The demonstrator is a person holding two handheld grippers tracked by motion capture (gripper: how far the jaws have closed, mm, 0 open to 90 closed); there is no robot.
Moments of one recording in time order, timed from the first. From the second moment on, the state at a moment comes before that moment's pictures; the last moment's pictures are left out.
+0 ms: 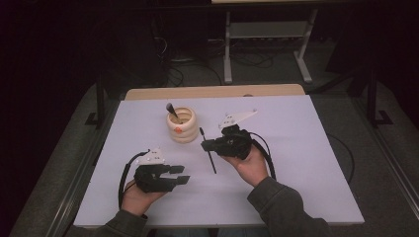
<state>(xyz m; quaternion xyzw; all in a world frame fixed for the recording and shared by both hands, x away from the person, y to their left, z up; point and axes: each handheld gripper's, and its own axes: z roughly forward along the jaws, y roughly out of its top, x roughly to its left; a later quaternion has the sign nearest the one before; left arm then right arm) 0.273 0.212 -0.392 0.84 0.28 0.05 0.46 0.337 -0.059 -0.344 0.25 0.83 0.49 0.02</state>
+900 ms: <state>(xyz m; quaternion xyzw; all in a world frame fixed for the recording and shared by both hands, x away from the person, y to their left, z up) 0.271 0.221 -0.391 0.84 0.28 0.06 0.46 0.372 -0.061 -0.335 0.28 0.83 0.49 0.02</state>
